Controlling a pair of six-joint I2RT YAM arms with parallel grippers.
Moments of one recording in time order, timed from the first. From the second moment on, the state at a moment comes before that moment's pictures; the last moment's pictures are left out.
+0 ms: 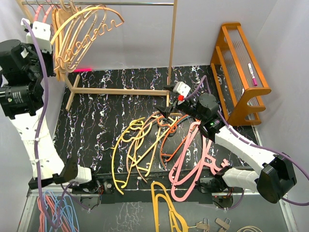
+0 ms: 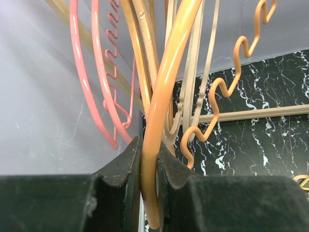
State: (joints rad) left arm 0.20 1.38 2.26 -1.09 0.11 0.38; right arm 0.59 1.16 0.84 0.46 -0.45 -0.25
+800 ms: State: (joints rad) left arm 0.16 1.48 2.30 -0.97 0.02 0.49; right arm 0.59 1.17 0.84 0.46 -0.46 -0.23
